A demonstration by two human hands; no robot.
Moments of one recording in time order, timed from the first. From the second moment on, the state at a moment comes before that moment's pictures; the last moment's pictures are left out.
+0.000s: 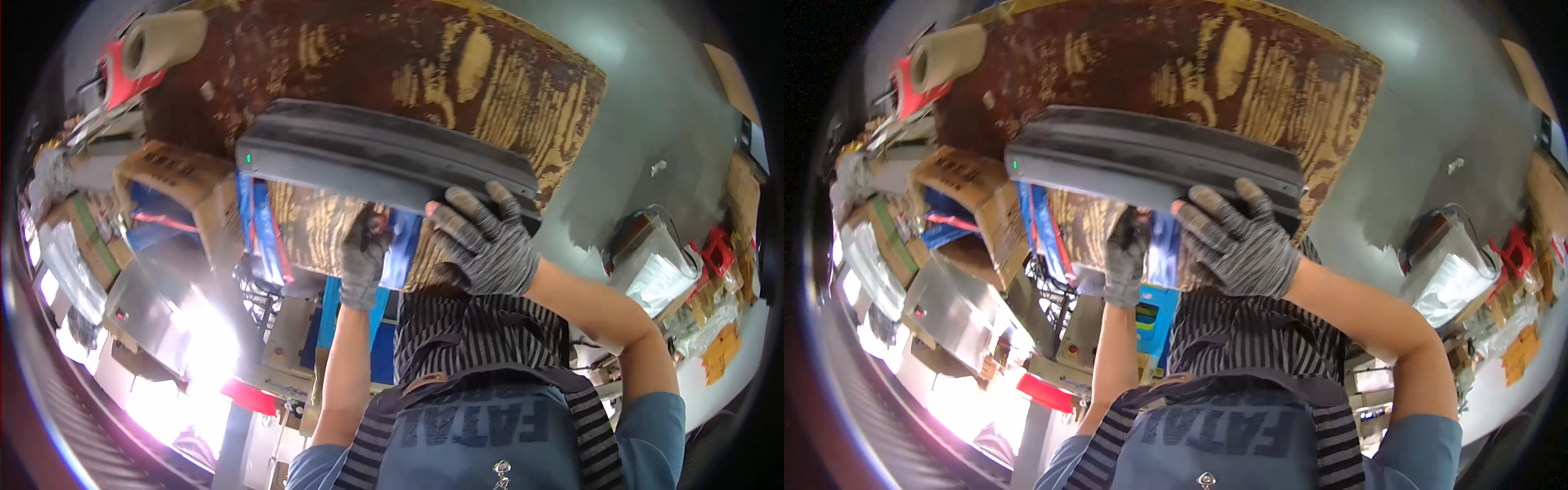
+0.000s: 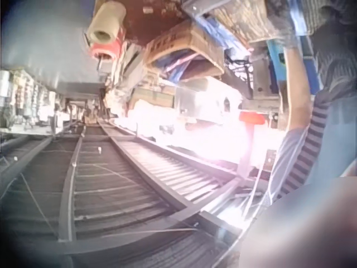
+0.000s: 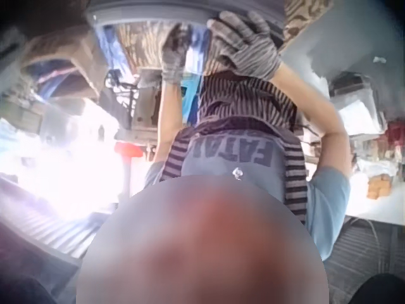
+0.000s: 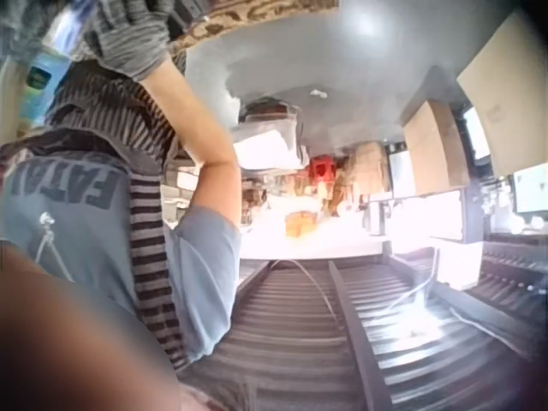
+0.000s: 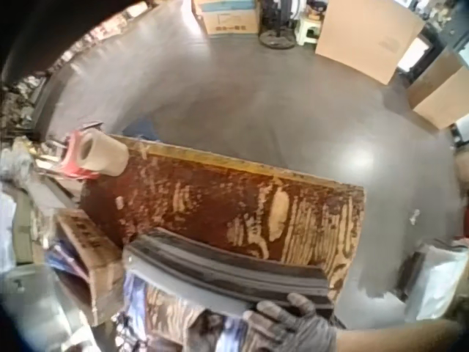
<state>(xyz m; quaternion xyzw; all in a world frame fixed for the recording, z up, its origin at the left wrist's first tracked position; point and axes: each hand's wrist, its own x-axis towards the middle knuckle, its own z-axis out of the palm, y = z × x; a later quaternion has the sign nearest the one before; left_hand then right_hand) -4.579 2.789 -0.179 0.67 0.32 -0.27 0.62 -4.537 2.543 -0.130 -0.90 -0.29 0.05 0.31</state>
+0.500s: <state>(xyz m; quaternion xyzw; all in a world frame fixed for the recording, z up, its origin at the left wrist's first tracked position) -4.561 2.916 -0.201 0.96 0.23 -0.09 0.11 -4.536 2.545 -0.124 -0.91 -0.31 0.04 0.26</state>
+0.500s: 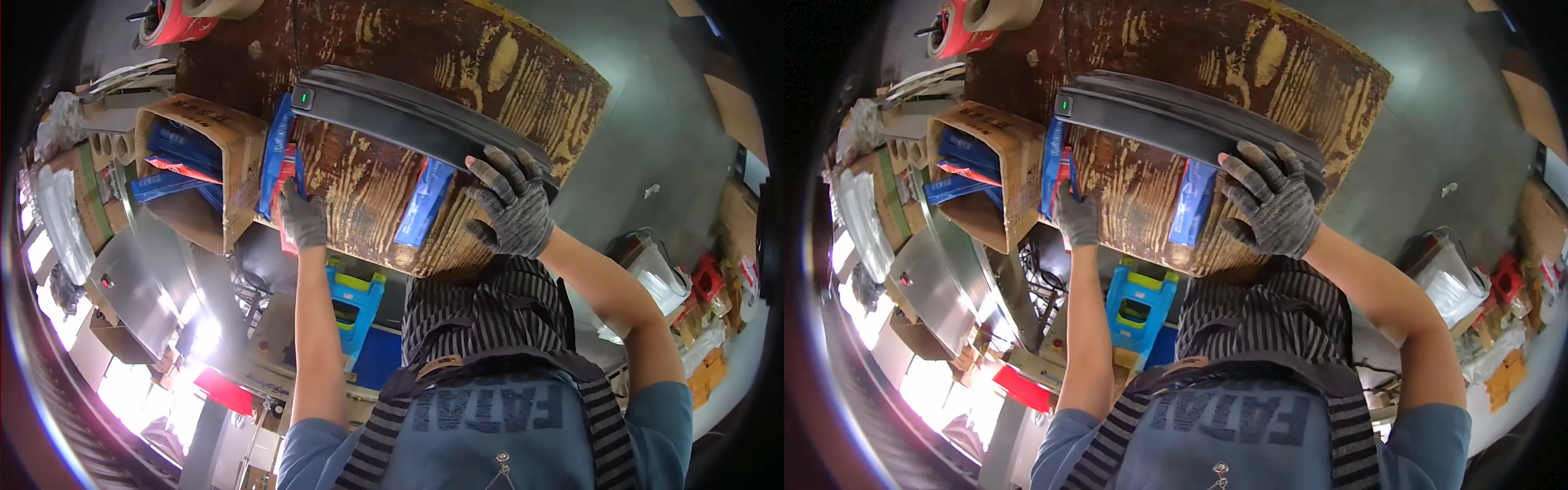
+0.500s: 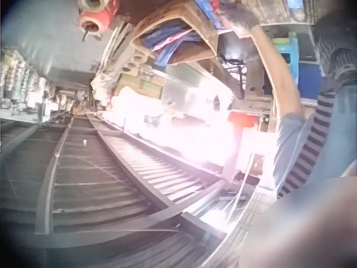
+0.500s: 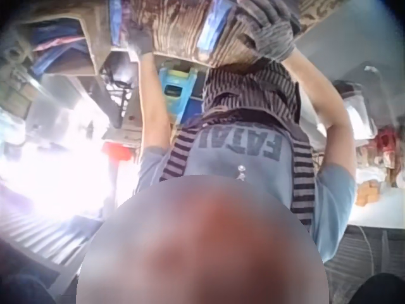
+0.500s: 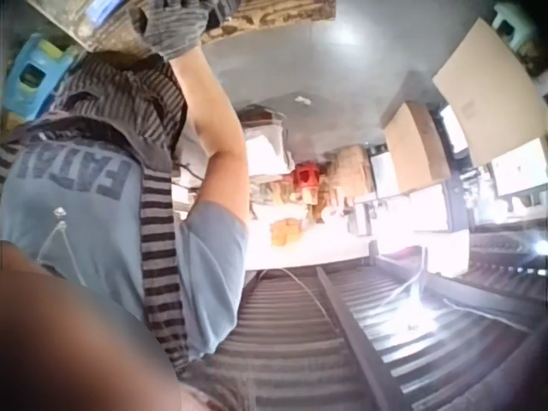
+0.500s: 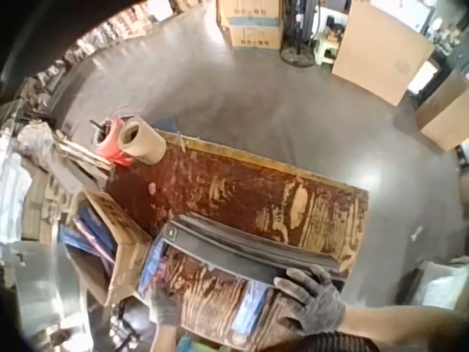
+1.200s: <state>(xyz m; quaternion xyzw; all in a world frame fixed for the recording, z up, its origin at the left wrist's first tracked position) -4.601 2.696 -0.127 0.67 0.25 -0.09 0.69 -4.535 2.536 -0.126 -0.88 -0.30 -0.01 0.36</state>
